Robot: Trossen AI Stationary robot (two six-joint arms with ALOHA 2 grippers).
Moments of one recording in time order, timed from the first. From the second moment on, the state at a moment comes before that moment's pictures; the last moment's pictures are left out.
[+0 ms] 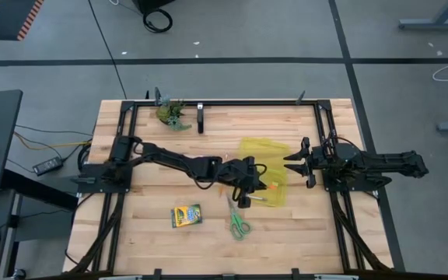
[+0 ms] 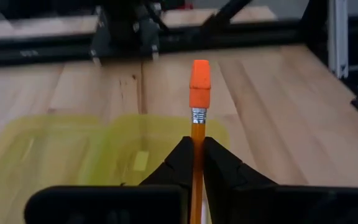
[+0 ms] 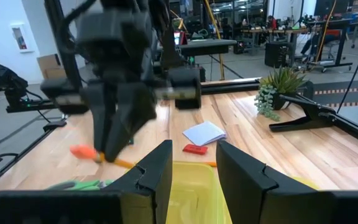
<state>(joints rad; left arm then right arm) -0.11 2.06 1.42 0.20 0.00 0.01 -0.02 0.04 0.01 0.01 0.01 0.08</state>
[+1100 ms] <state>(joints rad) -0.09 1.99 1.34 -0.03 0.01 0.22 -0.02 0.05 0.01 0.01 0.01 0.08</state>
